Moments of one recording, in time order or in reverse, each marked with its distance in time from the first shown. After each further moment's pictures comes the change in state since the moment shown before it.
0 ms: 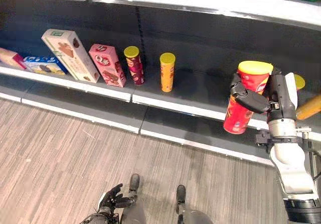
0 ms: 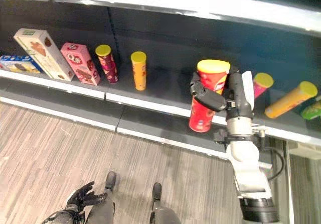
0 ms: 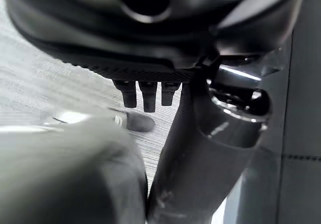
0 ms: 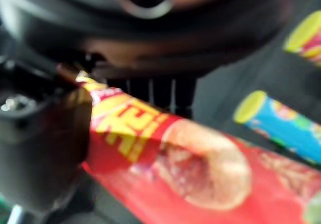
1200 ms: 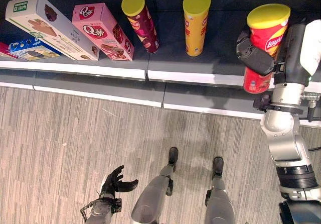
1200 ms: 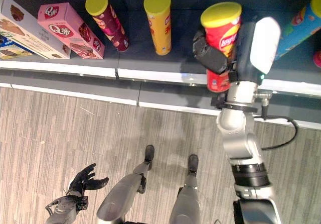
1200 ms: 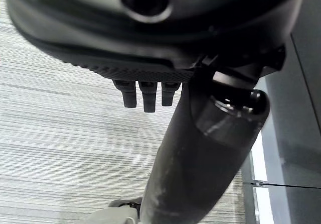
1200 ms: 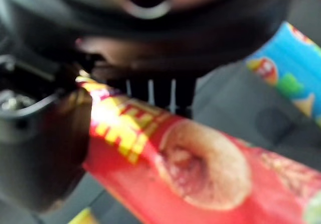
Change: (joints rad) left arm -0.099 0.059 -0.039 -0.083 -0.005 -0.043 0.093; right arm -0.366 -0.023 0.098 0.155 -0.444 0.103 -0.328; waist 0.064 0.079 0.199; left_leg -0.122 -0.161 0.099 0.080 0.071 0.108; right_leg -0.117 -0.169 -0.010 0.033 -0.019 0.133
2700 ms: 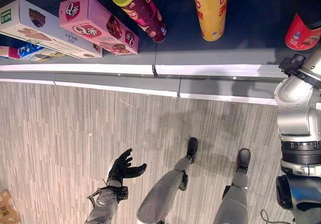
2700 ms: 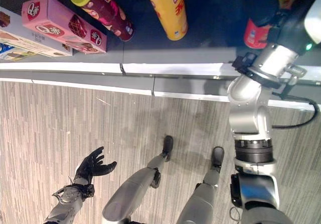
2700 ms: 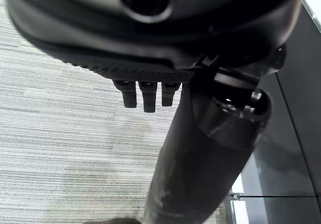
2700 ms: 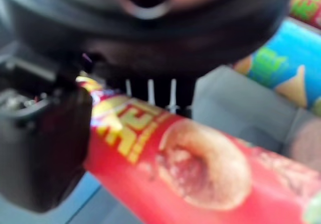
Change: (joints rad) left arm -0.022 0.012 -0.075 -0.123 -0.084 -0.057 0.000; right arm -0.208 0.005 -0.055 0.002 -0.066 0.077 -0.243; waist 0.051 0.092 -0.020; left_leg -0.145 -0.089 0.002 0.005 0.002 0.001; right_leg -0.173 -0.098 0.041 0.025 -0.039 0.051
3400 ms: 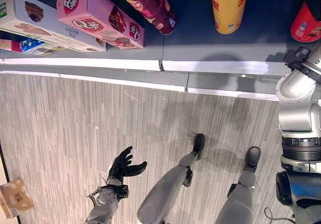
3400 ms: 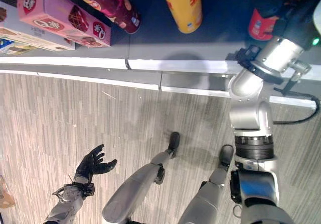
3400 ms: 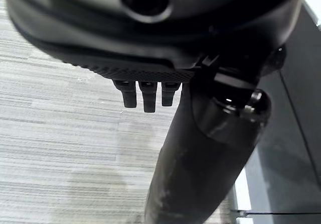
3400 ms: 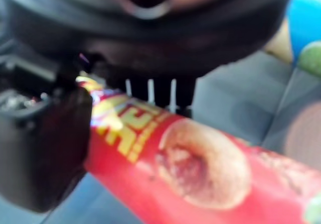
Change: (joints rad) left arm 0.002 -0.001 0.000 -0.041 -0.001 -0.021 0.003; right arm -0.043 0.002 0.004 0.003 0.000 0.002 -0.042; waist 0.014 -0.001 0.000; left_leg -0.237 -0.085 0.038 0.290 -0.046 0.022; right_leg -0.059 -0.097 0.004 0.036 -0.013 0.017
